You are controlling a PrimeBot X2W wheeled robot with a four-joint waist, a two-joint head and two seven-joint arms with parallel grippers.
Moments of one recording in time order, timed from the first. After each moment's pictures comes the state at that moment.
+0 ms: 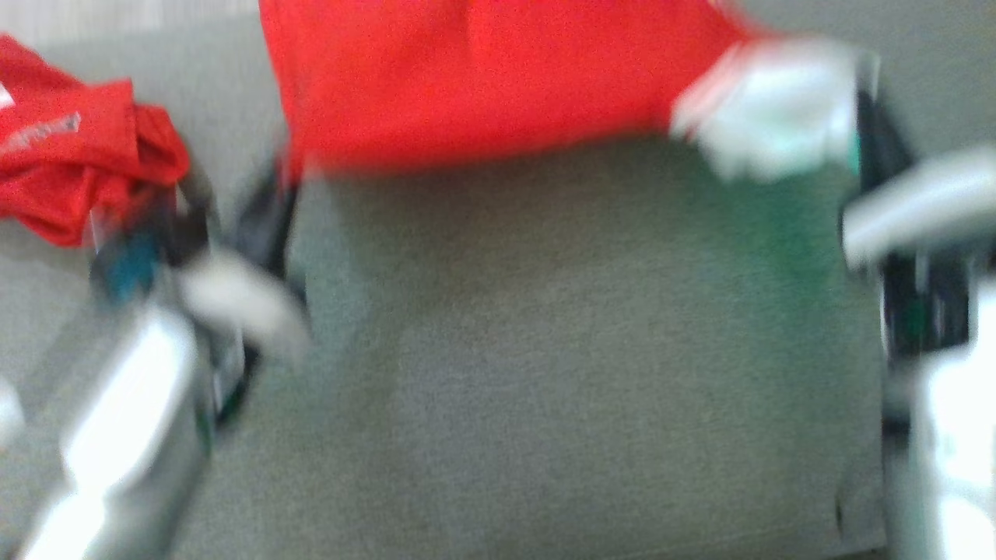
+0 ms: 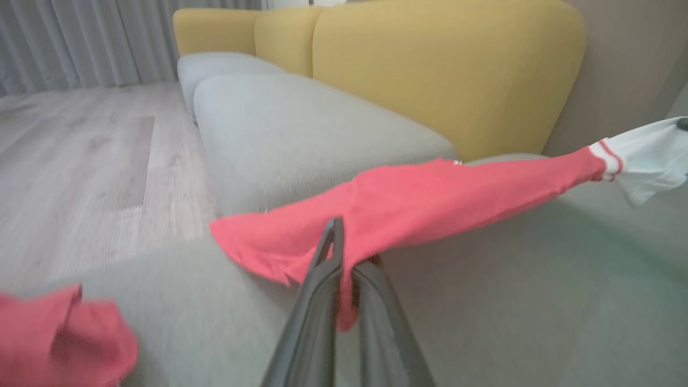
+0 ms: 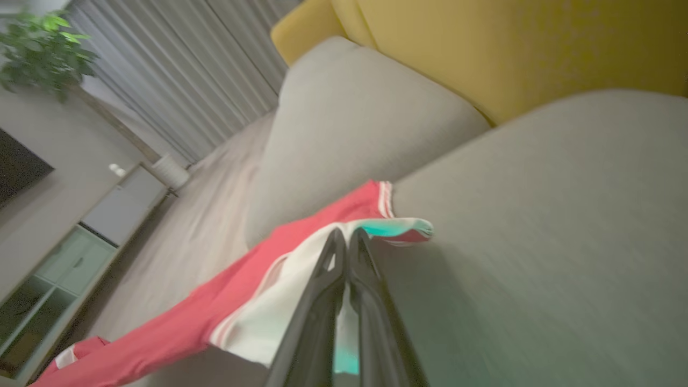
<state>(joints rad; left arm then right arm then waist) -0.63 0.41 -0.58 0.37 -0.58 -0.10 -0.09 -0.53 -0.05 -0.15 0.28 0.56 0.13 0.29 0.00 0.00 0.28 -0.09</state>
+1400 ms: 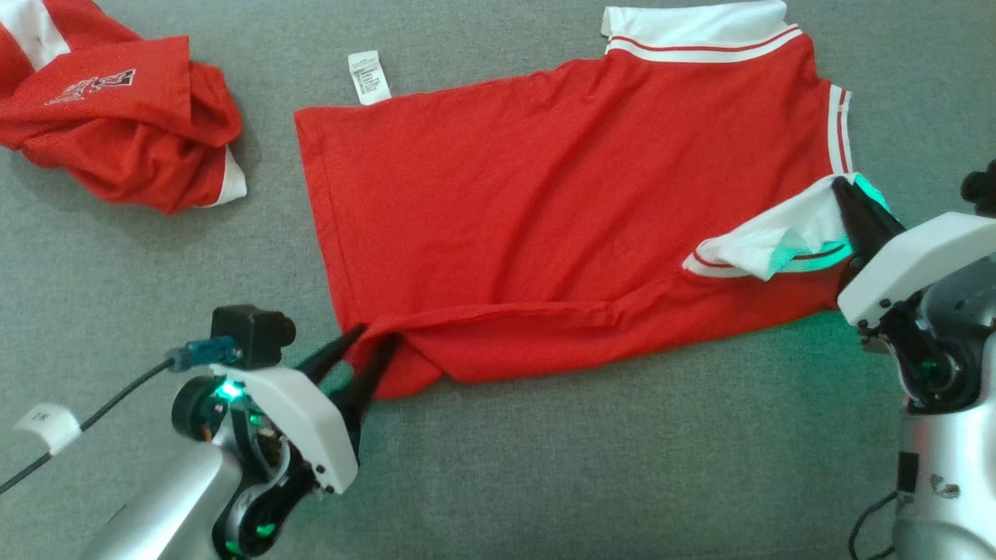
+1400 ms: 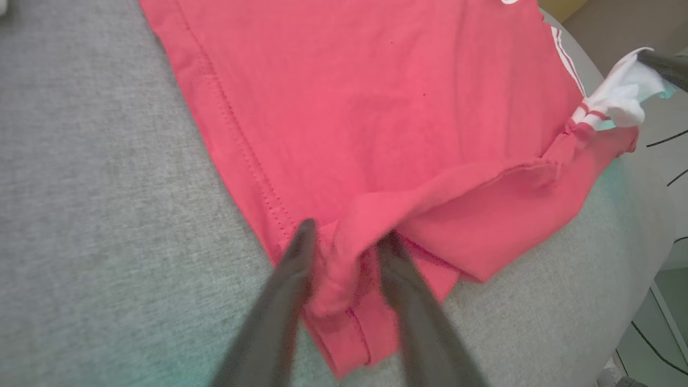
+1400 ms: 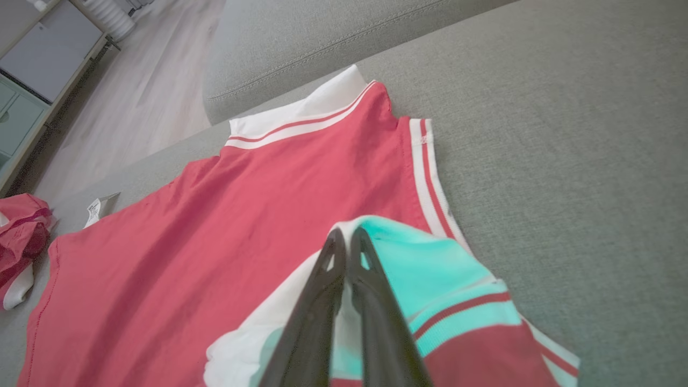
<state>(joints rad) -0.31 0.49 -0.66 0.04 -0.87 -0.01 0.34 -0.34 -0.04 -0.20 0.06 0.38 0.13 0.63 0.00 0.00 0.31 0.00</state>
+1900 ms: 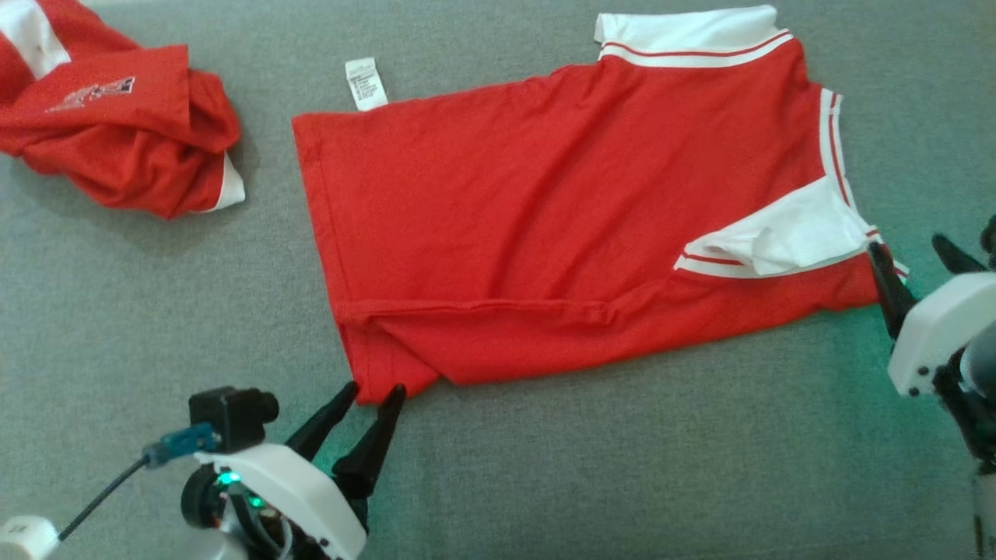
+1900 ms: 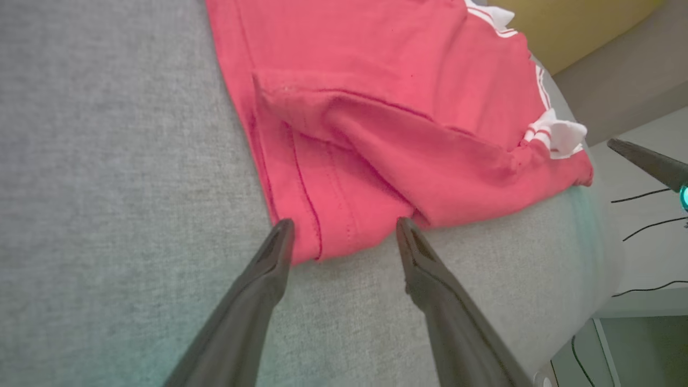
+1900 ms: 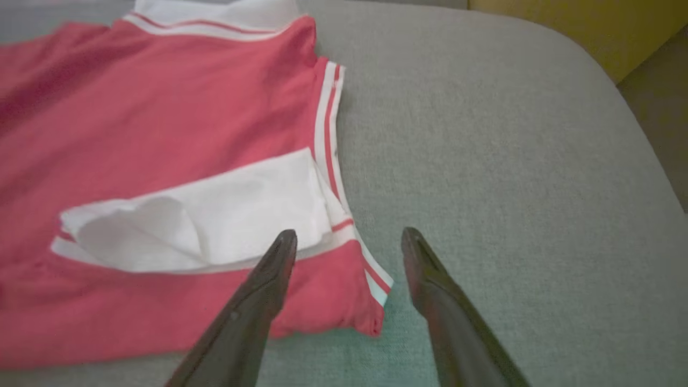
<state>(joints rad) -0.08 0.48 -0.61 -0.13 -0.95 0.09 0.24 -0.19 -0.25 -0.11 0.01 0.19 0.13 0.60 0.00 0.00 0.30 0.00</state>
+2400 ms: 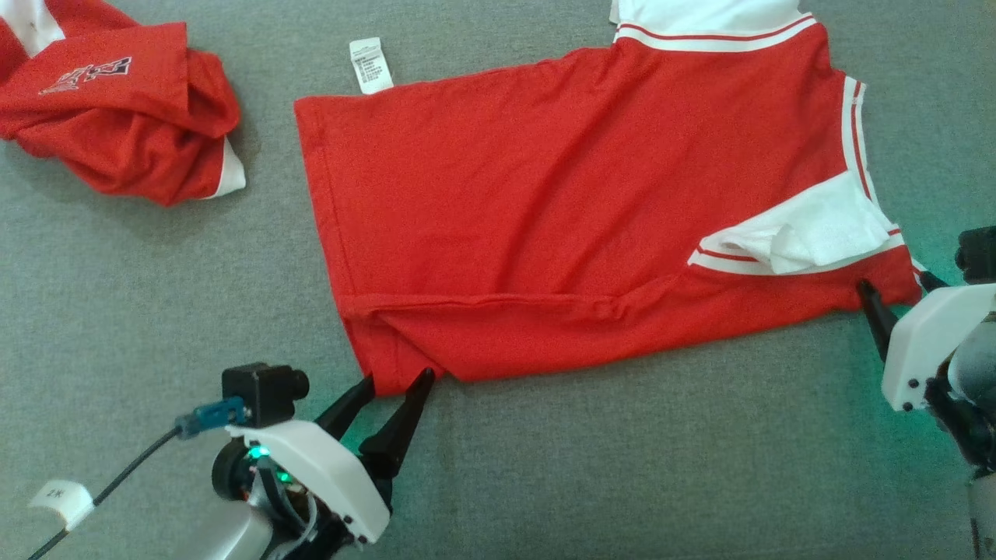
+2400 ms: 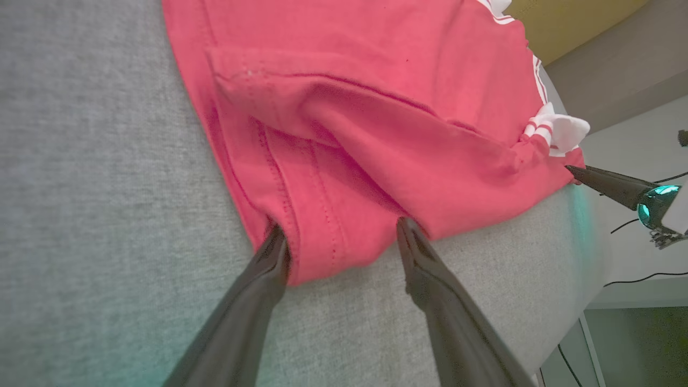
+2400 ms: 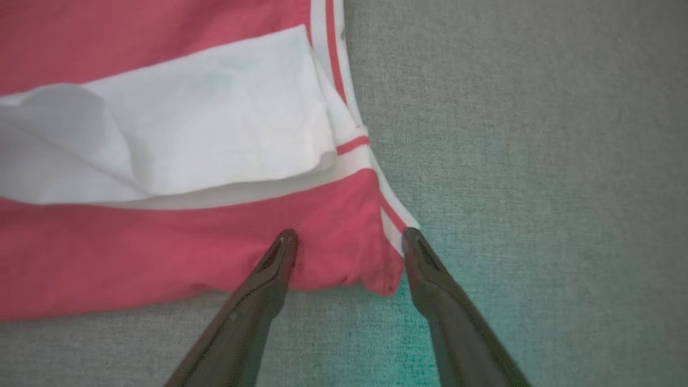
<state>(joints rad) -0.16 0.43 -0.65 -0.05 -0.95 0.06 0.25 -0.19 -0.27 -0.09 0.08 0.18 0.13 0.70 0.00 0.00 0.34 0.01</state>
